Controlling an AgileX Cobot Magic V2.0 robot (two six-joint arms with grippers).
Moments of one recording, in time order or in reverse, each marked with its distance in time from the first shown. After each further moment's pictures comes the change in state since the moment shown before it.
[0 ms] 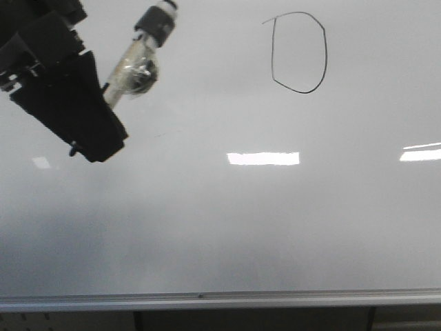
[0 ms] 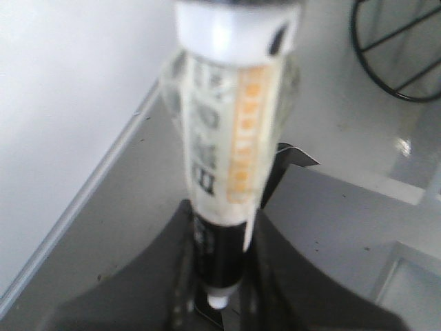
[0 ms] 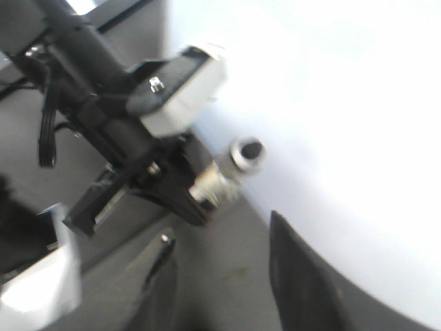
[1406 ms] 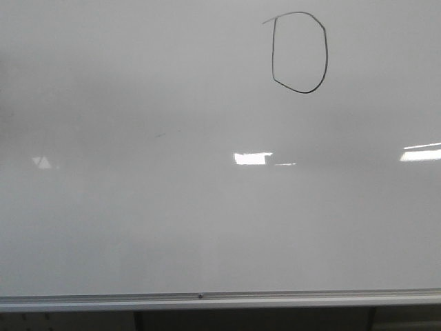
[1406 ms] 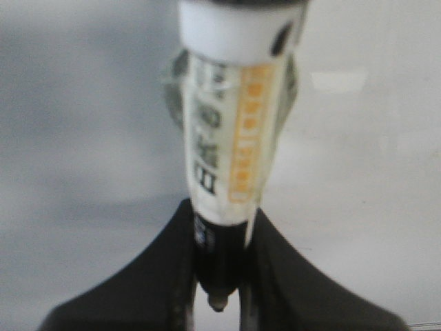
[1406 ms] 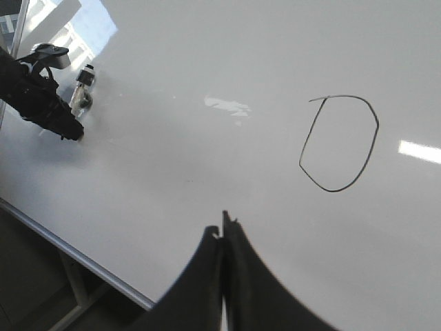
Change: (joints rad) left arm 0.573 0.198 0.000 0.169 -0.444 -0.262; right arm 0.000 -0.746 0.634 -0.073 -0.524 0.016
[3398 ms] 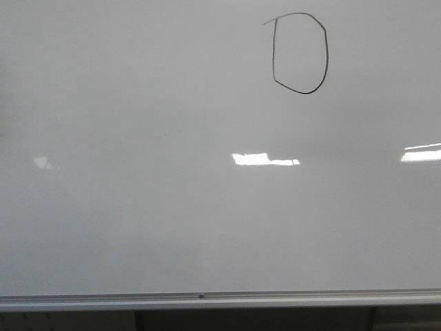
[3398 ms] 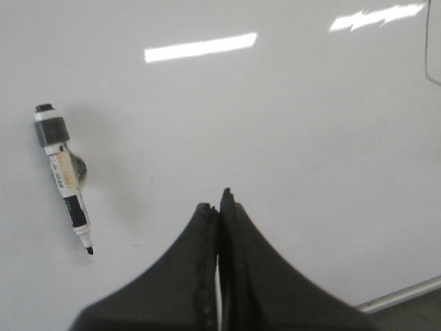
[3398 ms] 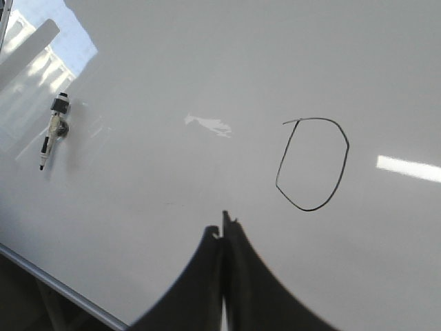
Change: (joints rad) left arm -0.287 -1.041 0.492 -0.042 -0.122 -0.007; right arm 0.000 0.000 0.000 0.003 -0.076 0.000
